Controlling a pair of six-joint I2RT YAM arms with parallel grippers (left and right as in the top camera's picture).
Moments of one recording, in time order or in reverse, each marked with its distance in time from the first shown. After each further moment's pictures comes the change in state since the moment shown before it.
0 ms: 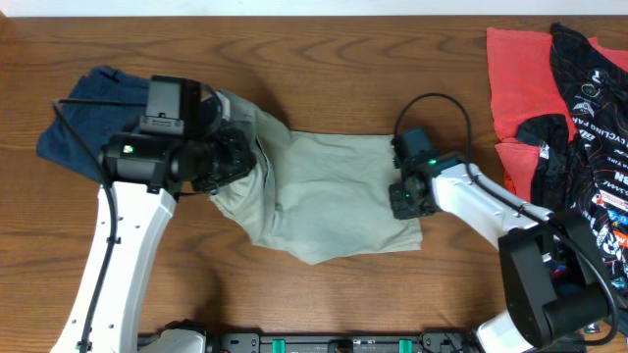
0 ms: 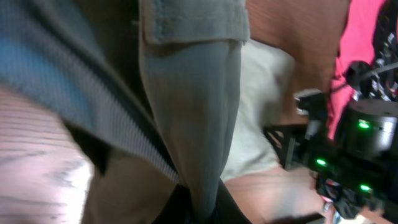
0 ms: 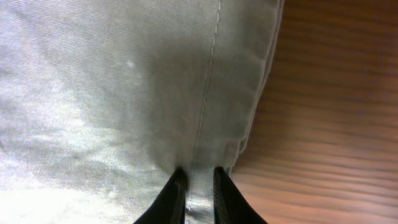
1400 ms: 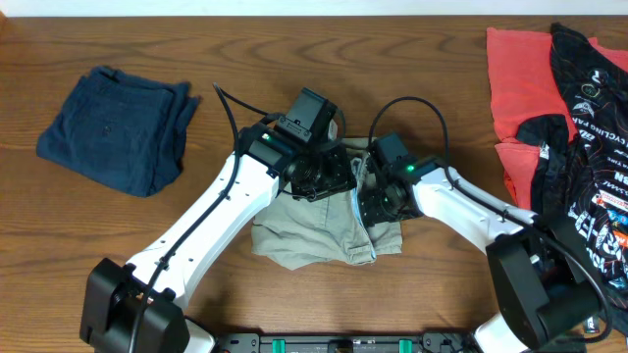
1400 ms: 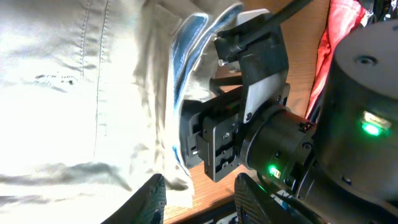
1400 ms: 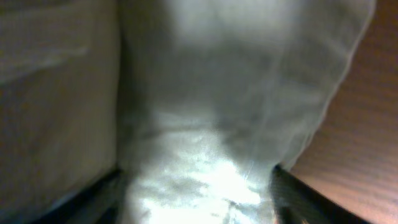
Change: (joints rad) left arm -0.413 0.267 0.000 0.217 0.035 -0.288; right arm 0.083 0.011 0.032 -0.029 -0.124 0.051
